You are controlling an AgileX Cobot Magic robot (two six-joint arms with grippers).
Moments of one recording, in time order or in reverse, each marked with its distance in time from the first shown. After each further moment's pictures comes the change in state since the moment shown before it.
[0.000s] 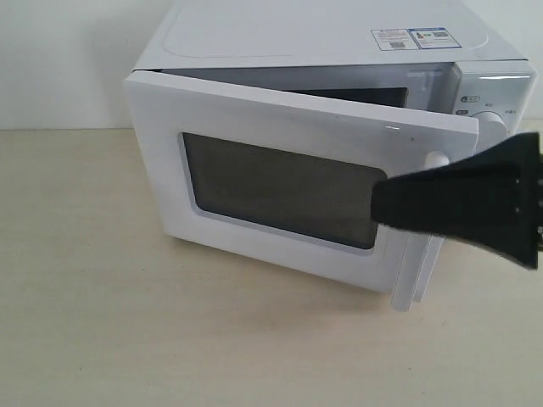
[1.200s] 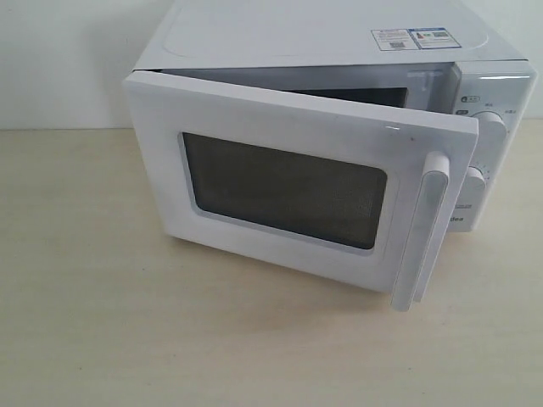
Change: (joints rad) left arm 0.000 0.000 0.000 0.000 0.076 0.013; right arm 0.000 -0.795 0.401 -1.330 -1.314 0.911
